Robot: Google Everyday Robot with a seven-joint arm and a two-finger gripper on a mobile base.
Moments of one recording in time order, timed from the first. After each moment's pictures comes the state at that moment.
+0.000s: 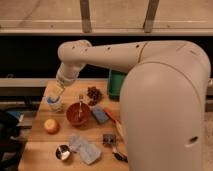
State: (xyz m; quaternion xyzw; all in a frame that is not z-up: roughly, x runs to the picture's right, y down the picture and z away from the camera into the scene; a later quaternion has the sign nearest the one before) arm -0.212 0.004 0.719 -0.35 -0.13 0.30 0.88
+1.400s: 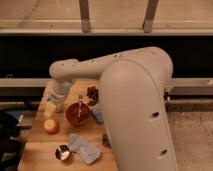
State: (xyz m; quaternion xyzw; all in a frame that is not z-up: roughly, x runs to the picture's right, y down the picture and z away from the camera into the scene) arm -0.257 0.100 0.749 -0.43 -0.11 0.26 0.86
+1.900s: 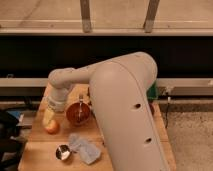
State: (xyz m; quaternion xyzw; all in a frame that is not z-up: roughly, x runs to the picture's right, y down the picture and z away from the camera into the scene) arm -0.268 0.142 0.771 -0.48 -0.09 0.26 0.83
